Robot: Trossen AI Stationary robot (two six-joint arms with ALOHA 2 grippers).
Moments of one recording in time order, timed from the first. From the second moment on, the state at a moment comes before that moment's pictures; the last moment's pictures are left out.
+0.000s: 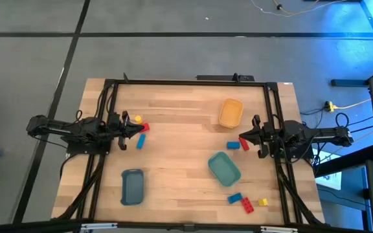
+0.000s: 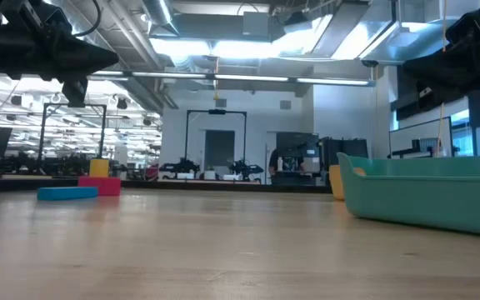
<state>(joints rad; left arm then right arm) -0.10 0.11 0.01 0.26 -0.27 -0.33 0.07 0.01 0.01 0.03 0.03 0.15</state>
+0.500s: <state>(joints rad) -0.10 0.11 0.01 0.26 -0.27 -0.33 0.07 0.01 0.01 0.12 0.03 0.04</state>
